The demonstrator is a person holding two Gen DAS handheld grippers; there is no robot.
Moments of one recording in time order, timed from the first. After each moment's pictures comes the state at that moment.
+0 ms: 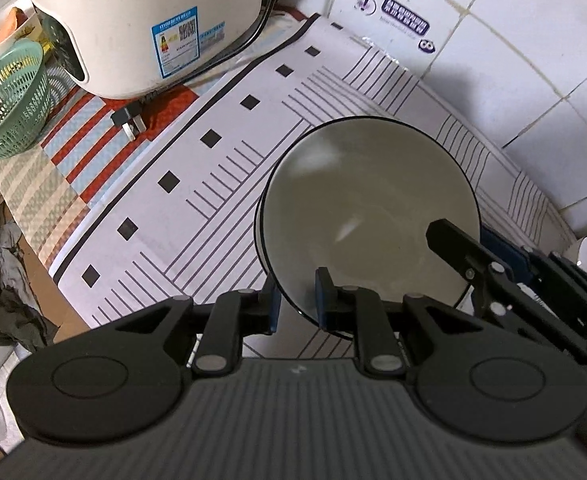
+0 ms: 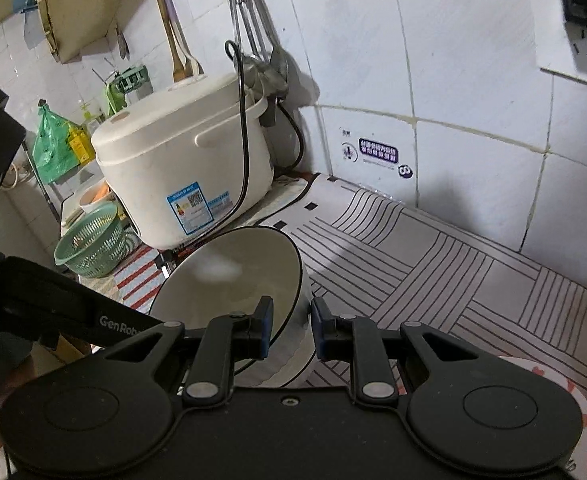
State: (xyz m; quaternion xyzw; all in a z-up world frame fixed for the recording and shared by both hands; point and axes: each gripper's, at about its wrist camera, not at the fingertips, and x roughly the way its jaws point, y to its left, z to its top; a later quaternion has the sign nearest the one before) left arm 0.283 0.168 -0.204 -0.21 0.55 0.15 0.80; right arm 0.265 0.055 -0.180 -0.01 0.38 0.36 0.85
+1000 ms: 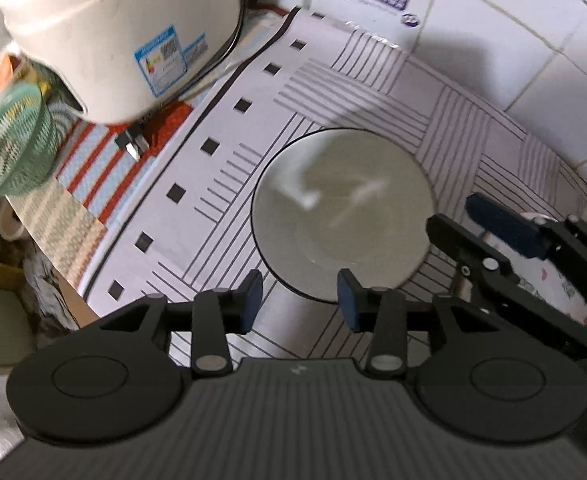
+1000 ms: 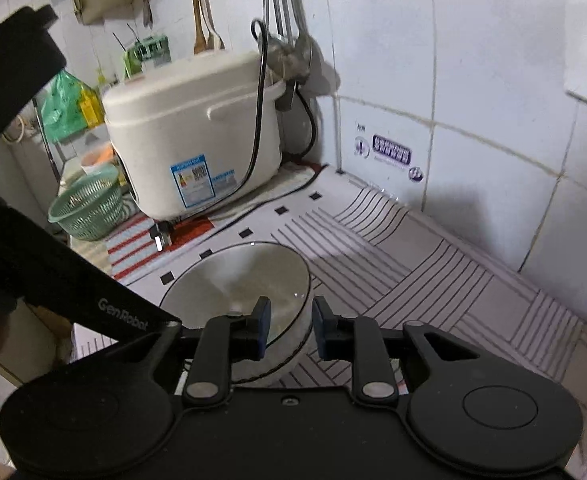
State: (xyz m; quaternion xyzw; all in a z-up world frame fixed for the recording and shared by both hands) left arm 0.290 0.144 -0.189 -0.12 0.57 0.14 0.80; right arm 0.260 0.054 -0.180 -0.08 0.36 0.38 0.85
